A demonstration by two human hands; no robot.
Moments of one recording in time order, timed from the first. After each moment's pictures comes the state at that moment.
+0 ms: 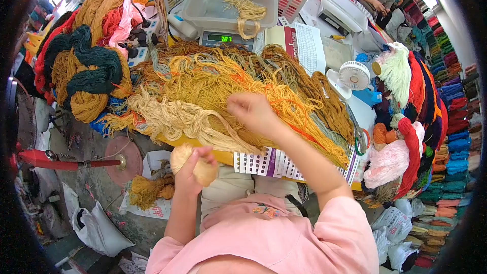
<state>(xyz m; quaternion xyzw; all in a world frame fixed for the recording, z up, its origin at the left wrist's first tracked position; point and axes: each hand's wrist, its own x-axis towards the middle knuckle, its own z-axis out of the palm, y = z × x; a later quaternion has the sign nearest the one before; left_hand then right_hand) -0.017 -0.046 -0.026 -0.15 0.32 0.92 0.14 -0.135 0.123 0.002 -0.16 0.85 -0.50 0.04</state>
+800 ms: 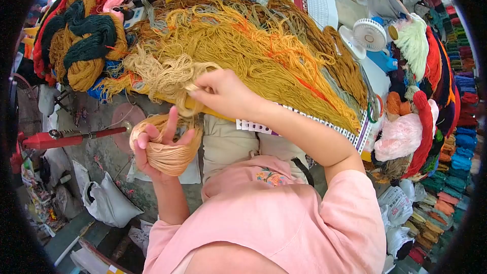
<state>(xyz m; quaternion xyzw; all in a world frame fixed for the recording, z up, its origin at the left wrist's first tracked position) 0.017 -0.083 0.001 0.10 0.10 0.99 0.03 -0.089 0.081 0.030 -0.24 0.79 -0.53 0.19</state>
